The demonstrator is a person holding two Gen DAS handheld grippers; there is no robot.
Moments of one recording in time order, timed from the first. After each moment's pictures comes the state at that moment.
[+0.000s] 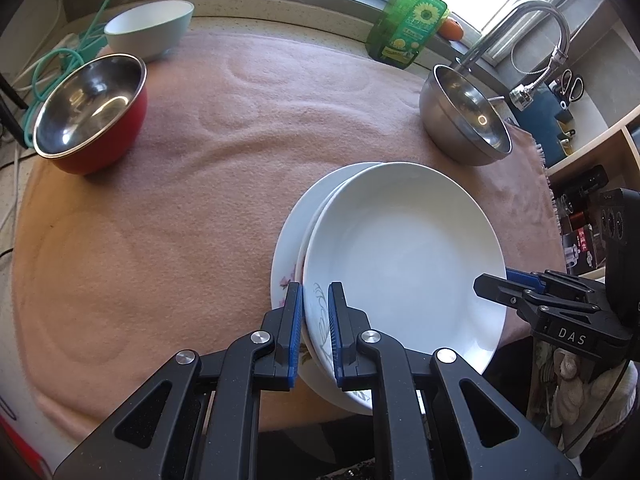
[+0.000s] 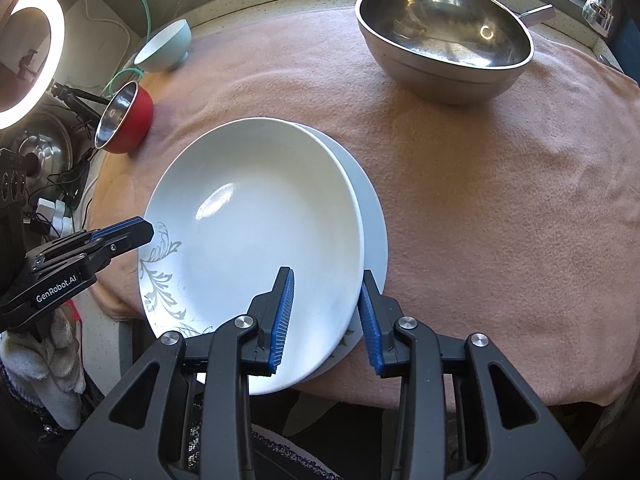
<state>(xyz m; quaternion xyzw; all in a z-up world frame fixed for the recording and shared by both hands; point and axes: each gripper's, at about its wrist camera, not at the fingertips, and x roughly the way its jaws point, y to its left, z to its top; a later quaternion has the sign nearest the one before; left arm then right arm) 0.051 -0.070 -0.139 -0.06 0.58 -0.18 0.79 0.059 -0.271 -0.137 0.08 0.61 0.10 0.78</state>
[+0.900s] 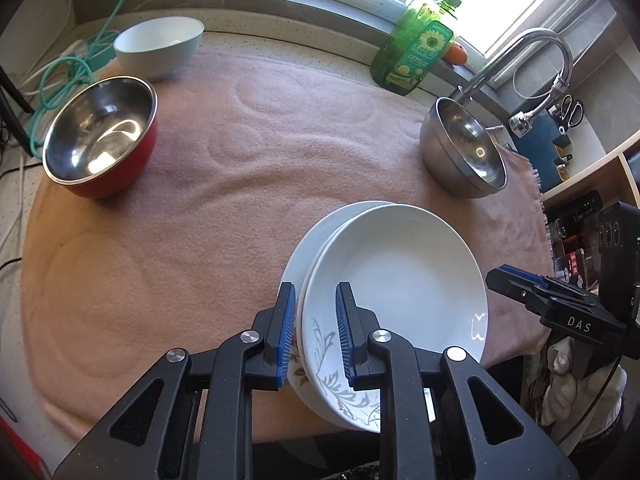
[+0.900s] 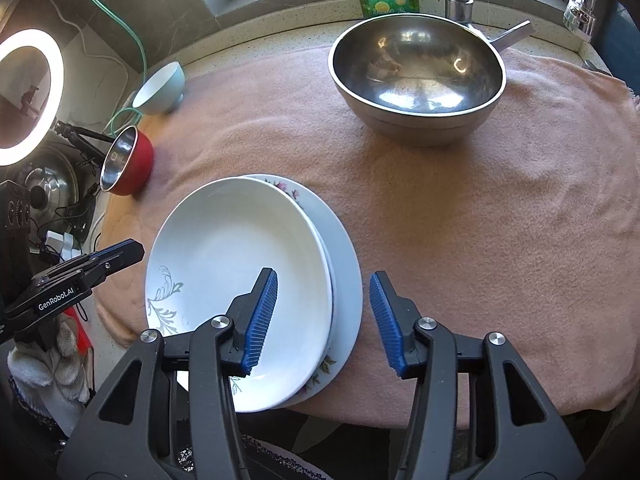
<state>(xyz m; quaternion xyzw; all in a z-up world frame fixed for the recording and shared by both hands) 0.067 -0.062 -0.122 -0.09 0.56 -0.17 0.80 0.071 -0.298 -0.115 0.12 0.58 0.09 0.80</state>
